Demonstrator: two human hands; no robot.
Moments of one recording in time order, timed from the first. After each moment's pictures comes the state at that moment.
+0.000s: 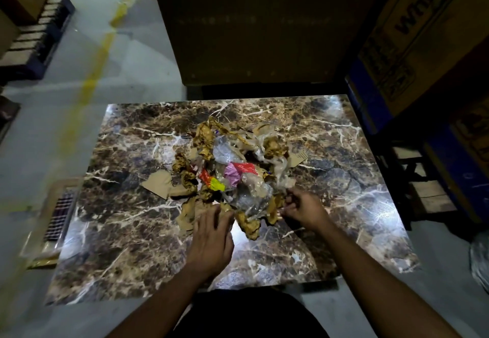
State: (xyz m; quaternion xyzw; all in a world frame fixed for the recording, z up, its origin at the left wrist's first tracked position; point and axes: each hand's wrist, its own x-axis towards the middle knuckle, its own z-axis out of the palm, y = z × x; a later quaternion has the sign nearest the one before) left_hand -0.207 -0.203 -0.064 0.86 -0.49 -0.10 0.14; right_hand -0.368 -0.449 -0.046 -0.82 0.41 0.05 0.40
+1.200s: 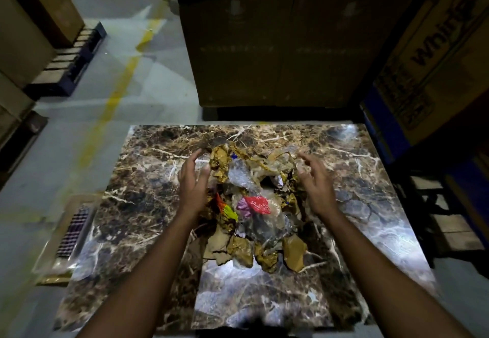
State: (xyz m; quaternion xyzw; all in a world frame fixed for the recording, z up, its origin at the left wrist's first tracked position) left_hand -0.052 -0.290 0.000 0.79 -0.24 -0.13 0.55; right_hand -0.279 -0.493 0.018 -0.79 0.34 -0.27 0.45
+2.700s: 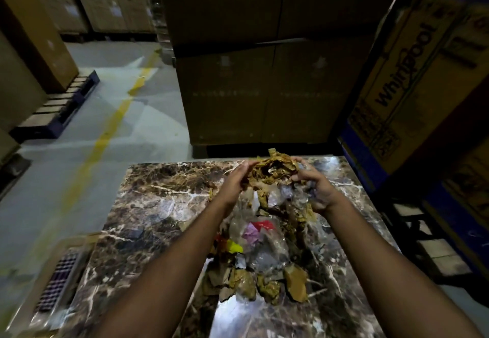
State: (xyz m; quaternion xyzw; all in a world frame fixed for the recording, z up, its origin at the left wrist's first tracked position) left_hand -0.079 -0.366 0.097 0.62 -0.30 -0.41 0.60; right_hand -0.248 -0.504 0.124 -0.46 0.24 -0.18 0.84
